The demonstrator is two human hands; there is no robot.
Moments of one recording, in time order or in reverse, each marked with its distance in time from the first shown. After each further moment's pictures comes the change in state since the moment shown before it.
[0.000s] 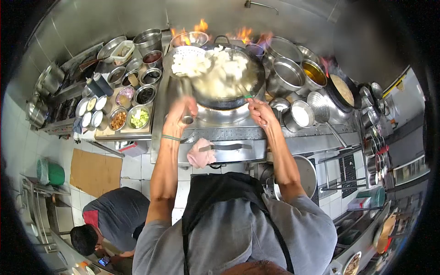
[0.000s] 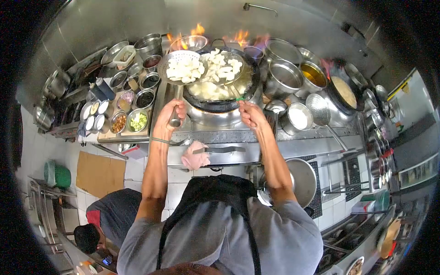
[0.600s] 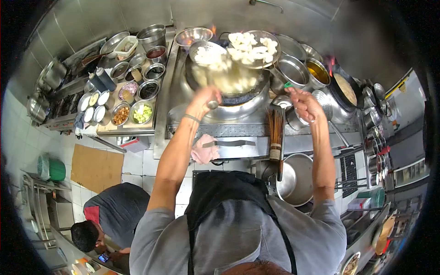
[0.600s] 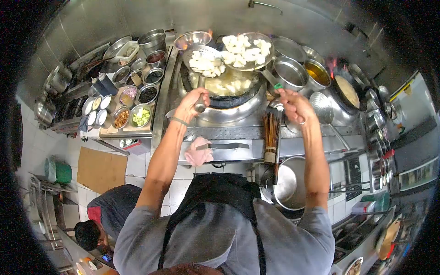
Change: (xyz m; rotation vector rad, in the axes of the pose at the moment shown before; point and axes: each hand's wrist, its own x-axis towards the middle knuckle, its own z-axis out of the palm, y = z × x) left_hand 0.062 -0.030 0.031 0.074 0.012 -0.058; right_hand -0.102 -0.134 0.022 -0.221 0.098 -0.007
